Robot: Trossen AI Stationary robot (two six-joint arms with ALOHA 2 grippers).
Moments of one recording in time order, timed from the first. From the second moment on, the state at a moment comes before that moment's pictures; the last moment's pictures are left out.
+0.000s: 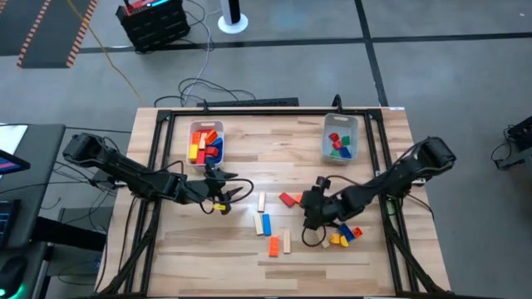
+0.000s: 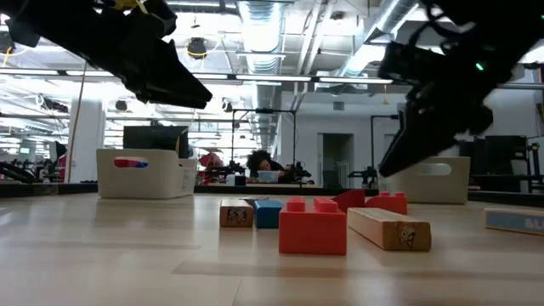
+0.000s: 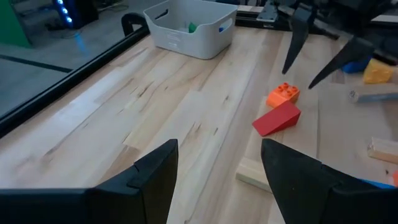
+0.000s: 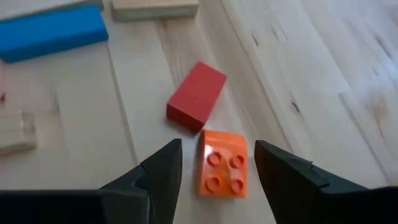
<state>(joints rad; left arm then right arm) -0.29 1.22 0.51 0.30 -0.68 -0.25 0.42 1.56 0.77 -0.28 0.58 0.55</state>
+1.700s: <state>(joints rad) -0.29 1.22 0.51 0.25 -0.66 -0.27 0.32 1.03 0.53 -0.43 0.92 0.63</state>
